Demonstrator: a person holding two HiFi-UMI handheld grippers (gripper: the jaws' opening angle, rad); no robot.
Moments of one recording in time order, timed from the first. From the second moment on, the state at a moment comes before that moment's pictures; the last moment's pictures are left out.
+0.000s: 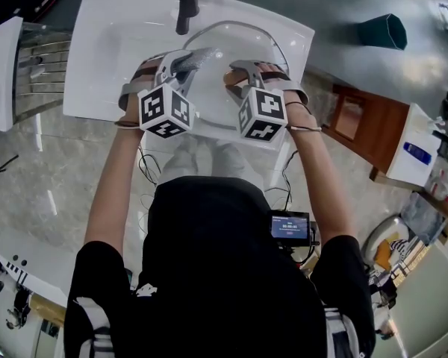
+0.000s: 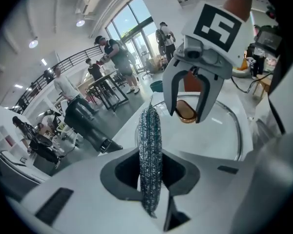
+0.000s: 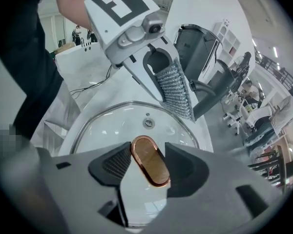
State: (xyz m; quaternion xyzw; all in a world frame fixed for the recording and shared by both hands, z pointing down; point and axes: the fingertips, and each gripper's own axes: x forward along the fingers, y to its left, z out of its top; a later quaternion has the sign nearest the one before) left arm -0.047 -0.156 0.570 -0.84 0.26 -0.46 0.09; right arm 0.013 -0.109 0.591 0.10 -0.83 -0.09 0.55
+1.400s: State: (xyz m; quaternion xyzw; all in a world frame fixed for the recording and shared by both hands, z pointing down) left arm -0.040 -0.143 0.611 -0.78 0.11 -0.58 0.22; right arm 0.014 -0.109 0.593 0.11 -0.83 -0.09 0.54
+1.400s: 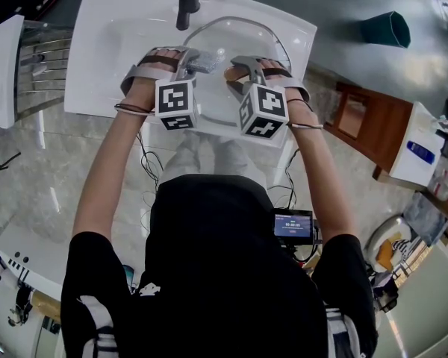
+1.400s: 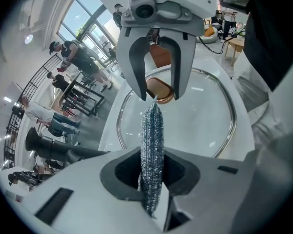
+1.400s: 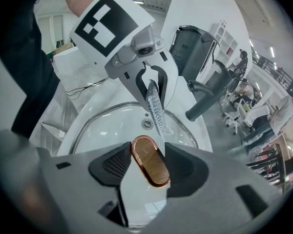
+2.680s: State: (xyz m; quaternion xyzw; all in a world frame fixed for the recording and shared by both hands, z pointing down) left arm -0.052 -0.065 0.613 -0.76 0.07 -0.60 0.22; right arm 0.014 -0.111 0.593 0.12 -0.83 -0.08 0.54
